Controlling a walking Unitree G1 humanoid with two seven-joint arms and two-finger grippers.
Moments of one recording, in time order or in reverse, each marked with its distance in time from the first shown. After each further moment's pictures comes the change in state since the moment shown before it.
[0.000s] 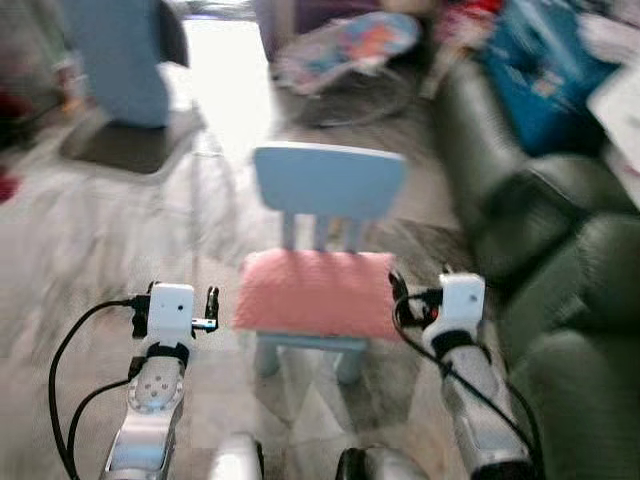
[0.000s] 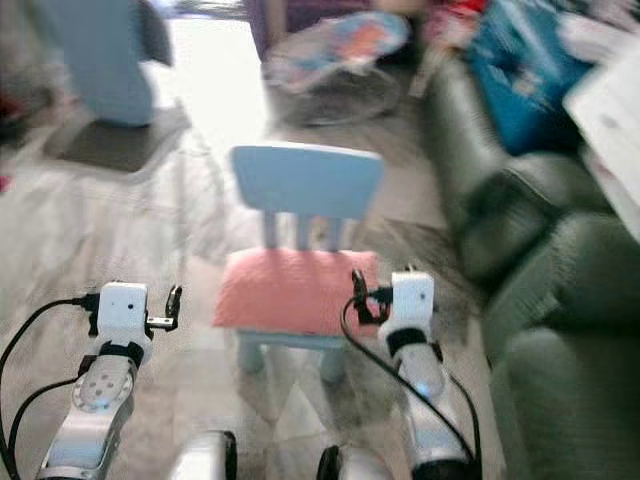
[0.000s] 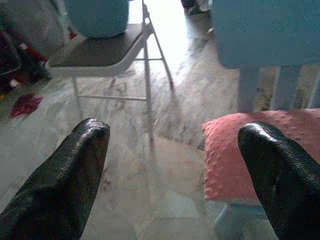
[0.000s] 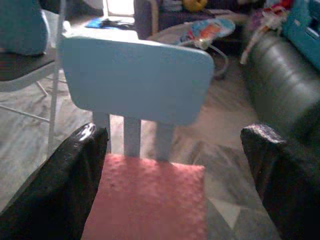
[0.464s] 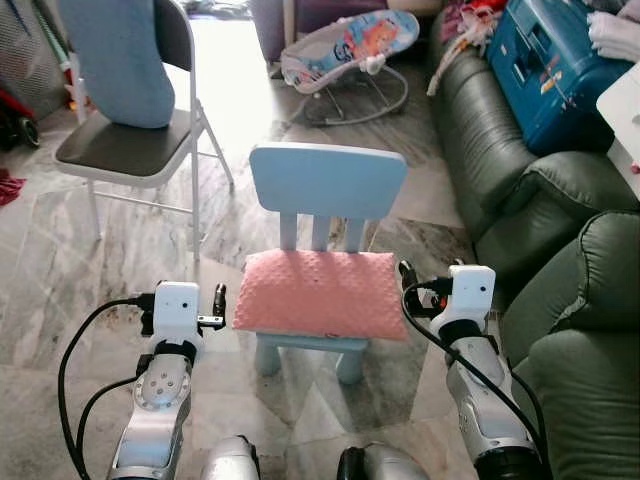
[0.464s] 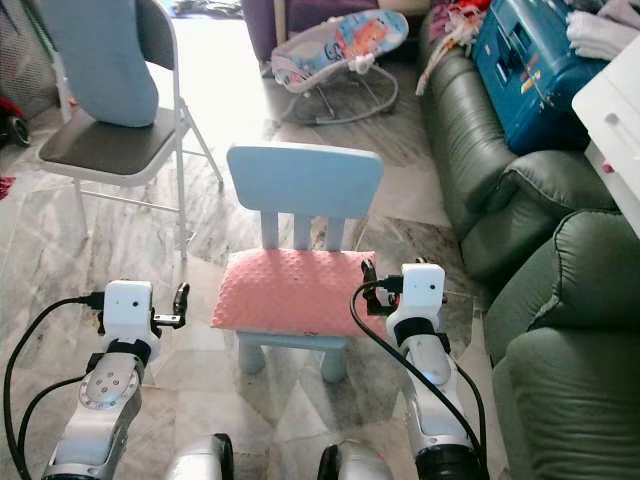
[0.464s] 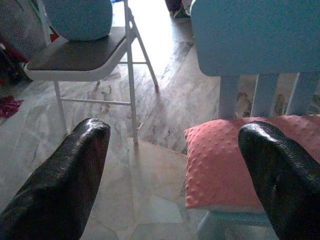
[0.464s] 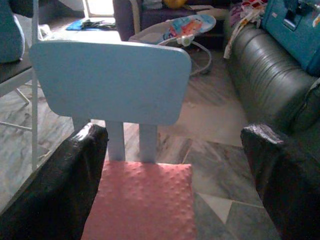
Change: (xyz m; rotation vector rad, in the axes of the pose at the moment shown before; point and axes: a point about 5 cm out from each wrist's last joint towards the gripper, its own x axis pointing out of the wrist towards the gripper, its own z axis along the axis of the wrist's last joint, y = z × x) left arm 0.004 -0.007 0.005 -0.050 -0.015 -0.038; right arm 0.007 -0.008 0.002 0.023 -0.001 -0.050
